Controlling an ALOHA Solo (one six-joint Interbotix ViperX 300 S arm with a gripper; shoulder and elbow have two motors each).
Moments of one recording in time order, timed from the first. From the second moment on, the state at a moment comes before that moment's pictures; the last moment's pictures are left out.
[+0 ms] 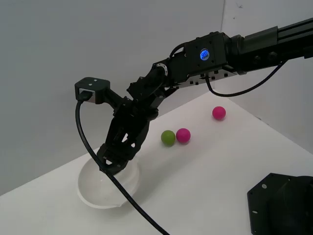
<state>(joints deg) -31.5 96.1 95.5 123.8 123.9 -37.9 36.1 35.9</state>
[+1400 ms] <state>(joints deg) -16.6 110.7 110.2 128.3 128.4 -36.8 43.2 38.0</state>
